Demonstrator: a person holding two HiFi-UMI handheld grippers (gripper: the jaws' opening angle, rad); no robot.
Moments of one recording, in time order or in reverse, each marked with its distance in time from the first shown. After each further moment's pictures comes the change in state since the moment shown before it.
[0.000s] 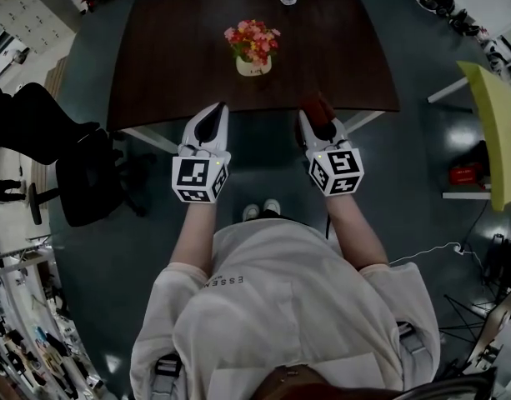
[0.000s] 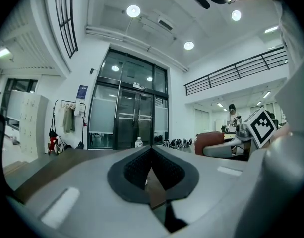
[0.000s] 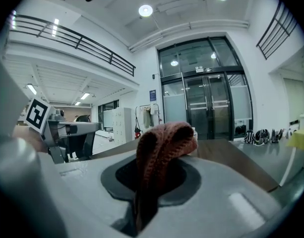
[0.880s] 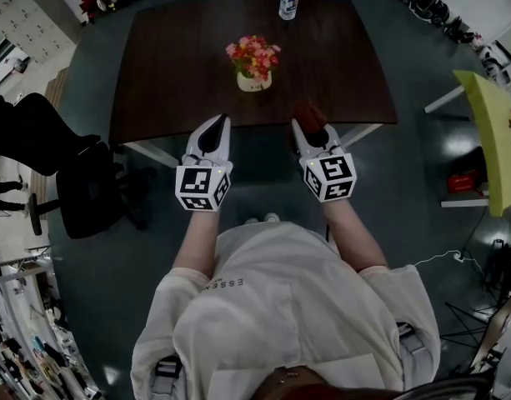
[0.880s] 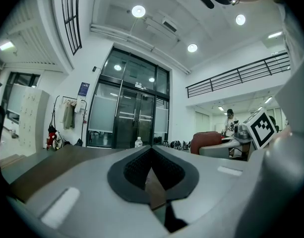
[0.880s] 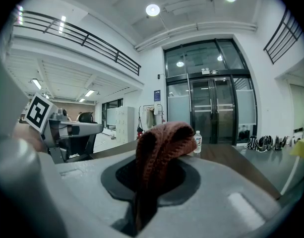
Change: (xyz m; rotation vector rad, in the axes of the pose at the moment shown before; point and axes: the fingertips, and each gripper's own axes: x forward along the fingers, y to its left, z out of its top) left arm 0.008 0.008 -0.004 -0.051 -0.006 -0.005; right arm 0.020 0.012 0.009 -0.057 -0.001 0.030
